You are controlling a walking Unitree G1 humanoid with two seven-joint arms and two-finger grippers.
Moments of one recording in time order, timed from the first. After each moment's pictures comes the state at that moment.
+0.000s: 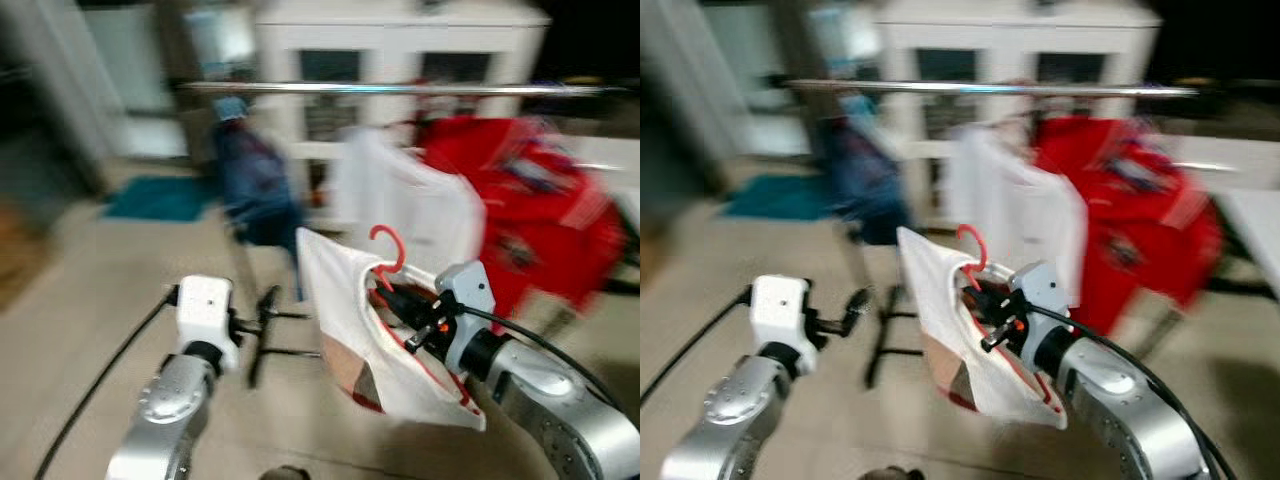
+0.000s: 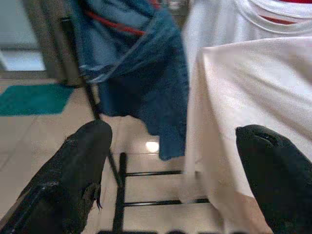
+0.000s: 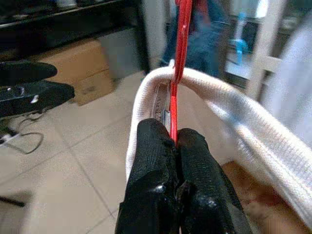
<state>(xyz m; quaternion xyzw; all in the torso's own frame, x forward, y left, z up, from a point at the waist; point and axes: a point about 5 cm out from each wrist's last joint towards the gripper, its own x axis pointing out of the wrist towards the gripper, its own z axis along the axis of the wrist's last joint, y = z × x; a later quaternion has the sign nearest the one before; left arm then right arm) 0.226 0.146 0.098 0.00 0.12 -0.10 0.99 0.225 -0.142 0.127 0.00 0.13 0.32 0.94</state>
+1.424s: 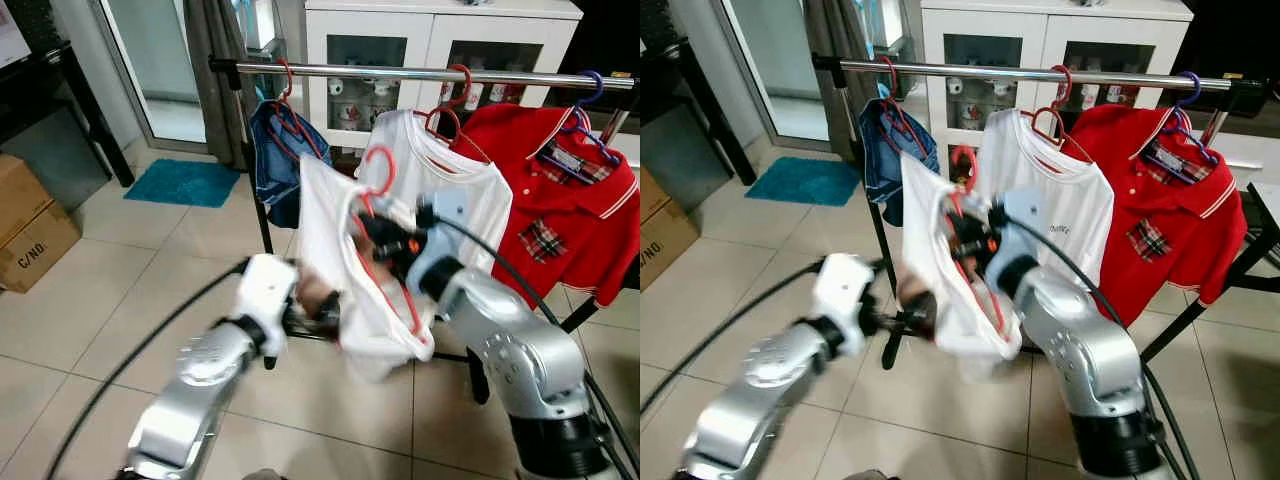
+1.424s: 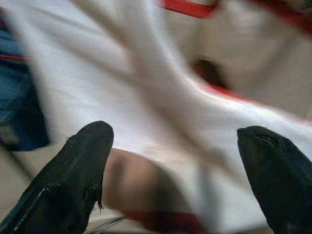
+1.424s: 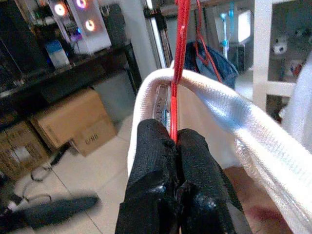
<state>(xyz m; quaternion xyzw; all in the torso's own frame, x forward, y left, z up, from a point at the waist) 0.247 0.093 0.116 0.01 0.09 -0.33 0.94 0.287 -0.101 0.175 0.10 0.07 0.27 0.95</state>
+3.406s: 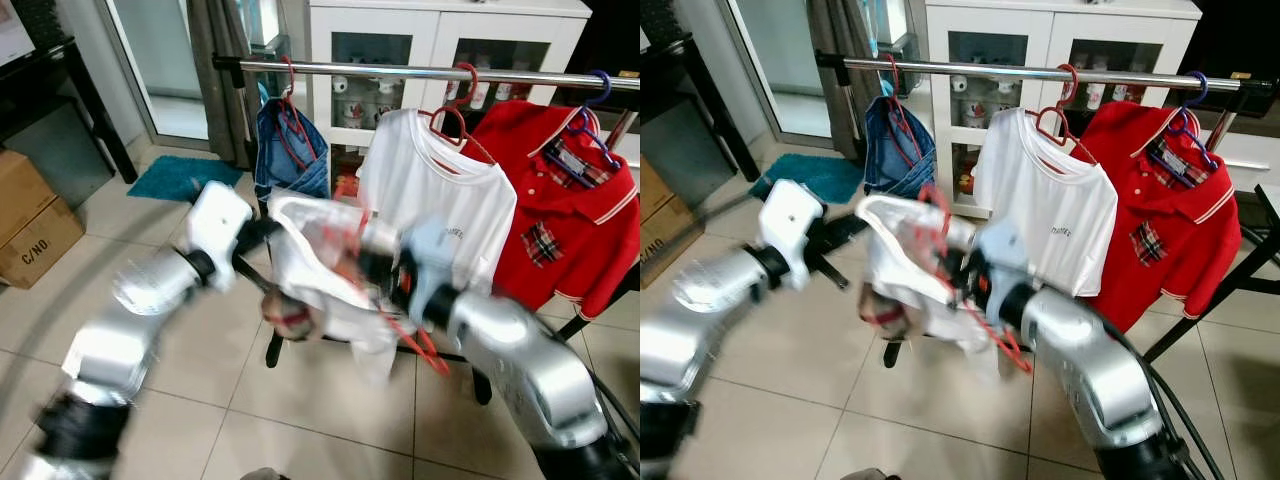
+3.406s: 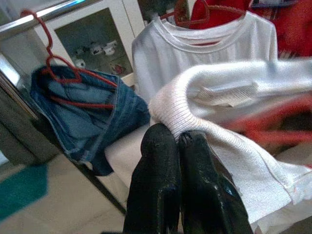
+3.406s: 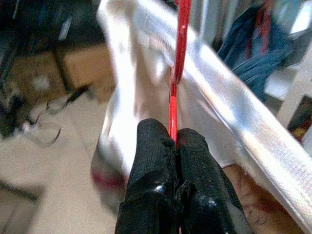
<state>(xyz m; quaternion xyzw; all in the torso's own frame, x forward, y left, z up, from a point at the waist) 0.296 0.161 0.183 0.17 0.04 -0.31 0.94 0.258 -0.103 0.145 -0.04 0.11 0.38 0.92</state>
